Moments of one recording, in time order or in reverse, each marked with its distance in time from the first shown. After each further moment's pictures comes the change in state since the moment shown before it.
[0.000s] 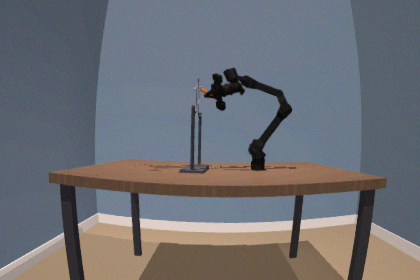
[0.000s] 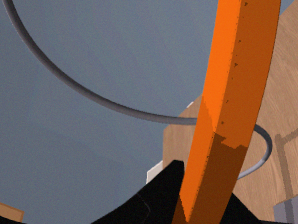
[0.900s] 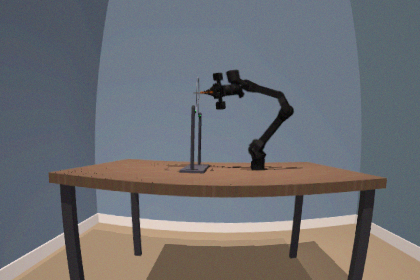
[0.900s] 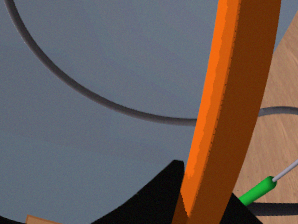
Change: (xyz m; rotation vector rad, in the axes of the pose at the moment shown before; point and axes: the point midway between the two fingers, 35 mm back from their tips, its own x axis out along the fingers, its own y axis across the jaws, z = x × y) arm -0.003 0.012 0.002 0.266 0.034 0.165
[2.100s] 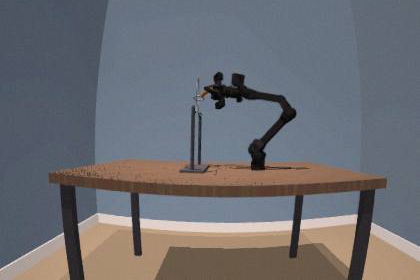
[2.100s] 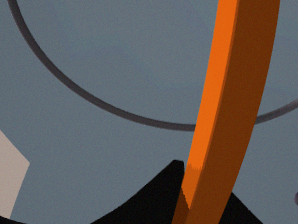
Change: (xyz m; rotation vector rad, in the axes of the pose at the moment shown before) arm -0.003 0.014 0.004 0.335 0.025 0.223
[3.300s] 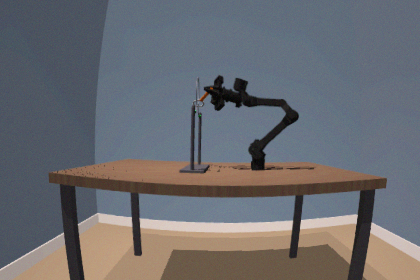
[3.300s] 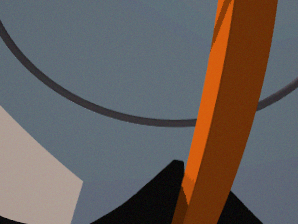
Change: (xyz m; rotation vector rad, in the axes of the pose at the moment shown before) arm 0.003 -0.007 -0.004 0.198 0.014 0.142
